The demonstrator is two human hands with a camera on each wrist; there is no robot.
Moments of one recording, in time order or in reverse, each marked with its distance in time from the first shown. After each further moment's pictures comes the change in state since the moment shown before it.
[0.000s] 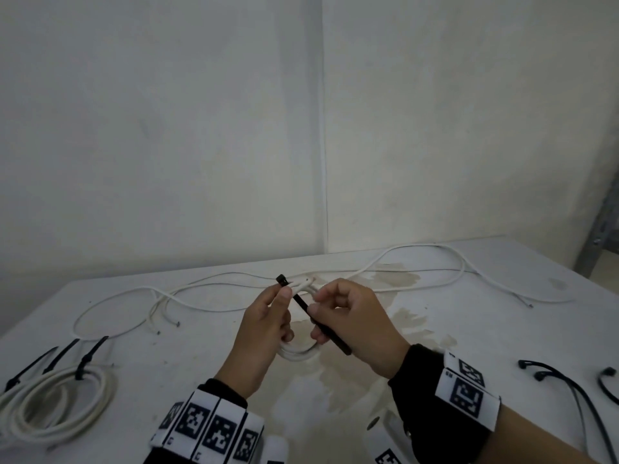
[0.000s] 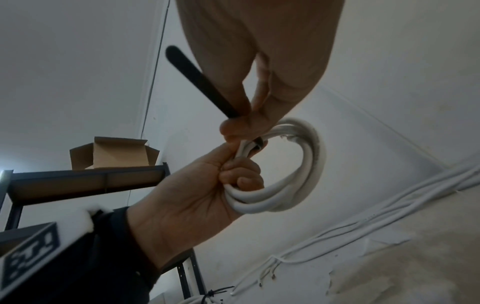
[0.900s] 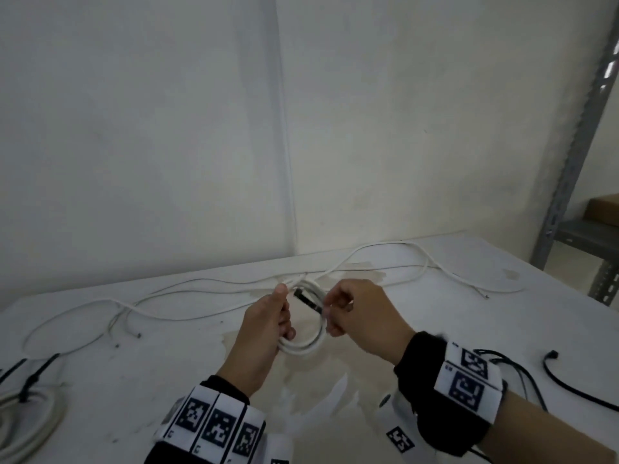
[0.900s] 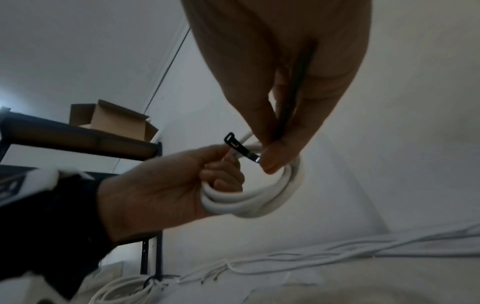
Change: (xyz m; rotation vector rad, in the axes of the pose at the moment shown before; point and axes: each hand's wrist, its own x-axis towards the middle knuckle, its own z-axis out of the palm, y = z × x) left_hand 0.005 0.000 0.053 -0.069 -0.013 -0.140; right_hand -0.008 -0.005 -0.062 -0.433 0.104 0.020
